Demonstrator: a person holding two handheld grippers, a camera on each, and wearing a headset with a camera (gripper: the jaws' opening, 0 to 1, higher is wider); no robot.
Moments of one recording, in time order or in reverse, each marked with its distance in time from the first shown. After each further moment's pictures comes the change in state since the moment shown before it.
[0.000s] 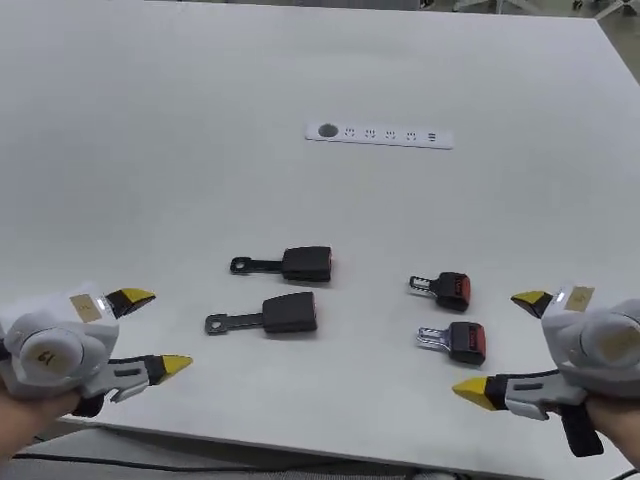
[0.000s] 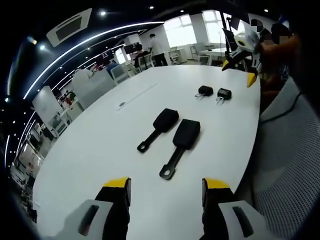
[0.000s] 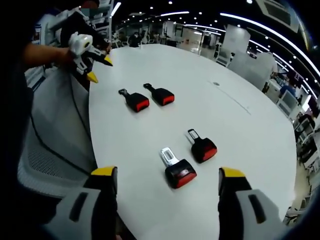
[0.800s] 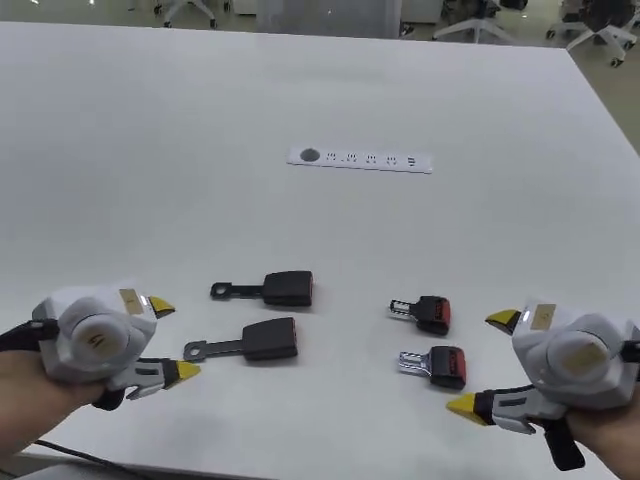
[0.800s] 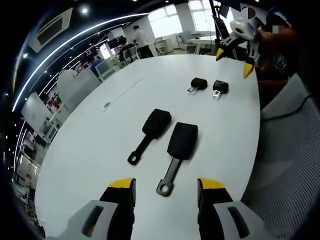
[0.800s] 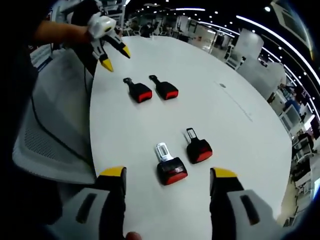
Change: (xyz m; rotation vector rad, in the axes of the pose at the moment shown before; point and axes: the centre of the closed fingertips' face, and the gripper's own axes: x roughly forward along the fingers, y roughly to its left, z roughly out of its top) left arm 0.043 -0.006 0.025 0.077 0.100 -0.086; right arm 0.003 -0.010 0.001 -0.192 0.054 0.003
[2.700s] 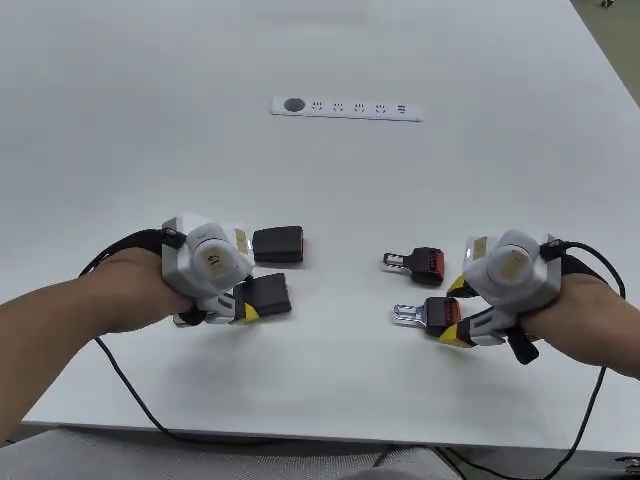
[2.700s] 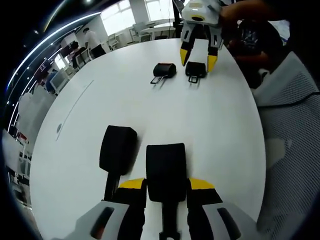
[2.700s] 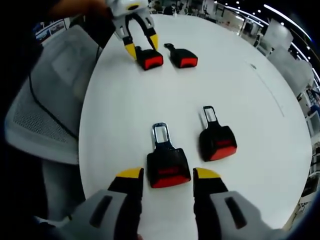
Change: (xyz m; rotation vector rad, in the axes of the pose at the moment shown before) left arm 0.094 -0.036 0.030 0.272 0.089 -0.295; right arm 0.066 -0.006 -0.040 -0.094 0.179 0.239
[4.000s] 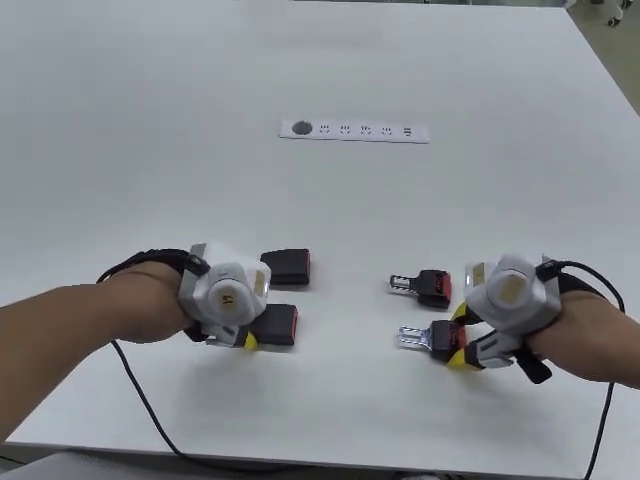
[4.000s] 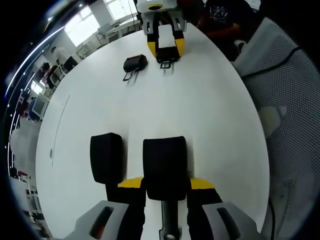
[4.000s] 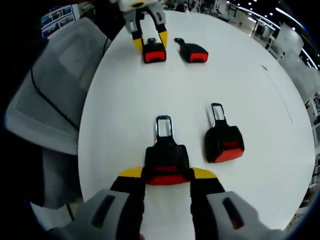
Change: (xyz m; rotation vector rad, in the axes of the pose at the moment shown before) left arm 0.008 -0.004 -0.009 0.248 0.089 -0.071; right arm 0.007 0.002 -0.004 -0.058 0.024 0.057
